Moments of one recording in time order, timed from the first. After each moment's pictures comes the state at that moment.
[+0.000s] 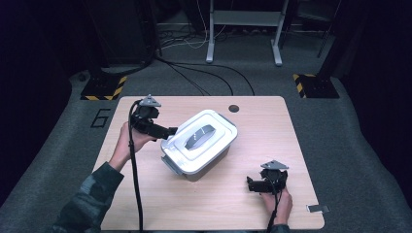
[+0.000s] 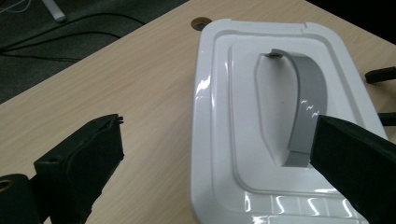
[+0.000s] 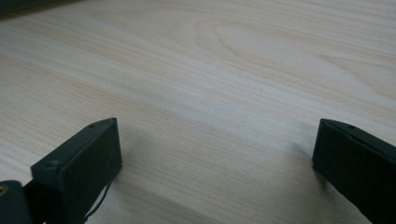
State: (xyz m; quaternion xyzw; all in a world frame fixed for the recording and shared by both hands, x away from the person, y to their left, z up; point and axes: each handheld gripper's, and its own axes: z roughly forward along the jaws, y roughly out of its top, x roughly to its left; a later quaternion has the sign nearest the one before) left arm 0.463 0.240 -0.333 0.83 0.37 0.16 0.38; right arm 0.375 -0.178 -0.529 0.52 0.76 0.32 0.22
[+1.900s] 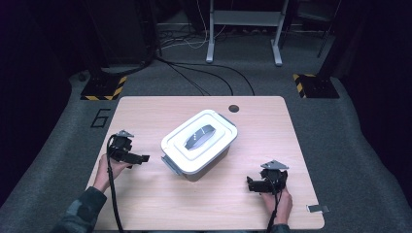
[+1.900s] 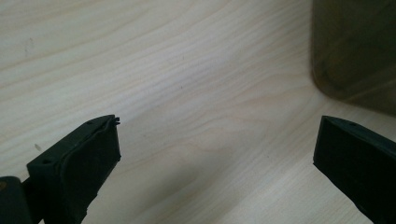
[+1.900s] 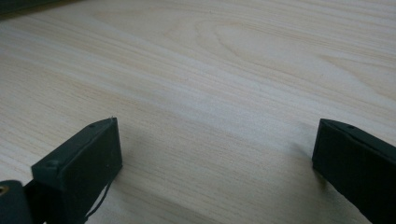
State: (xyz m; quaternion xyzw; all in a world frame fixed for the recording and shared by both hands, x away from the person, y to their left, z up) left arm 0.454 0.340 -0.475 0.81 0.48 0.10 0.32; right arm 0.375 -0.178 -0.529 0.52 0.76 0.32 0.22
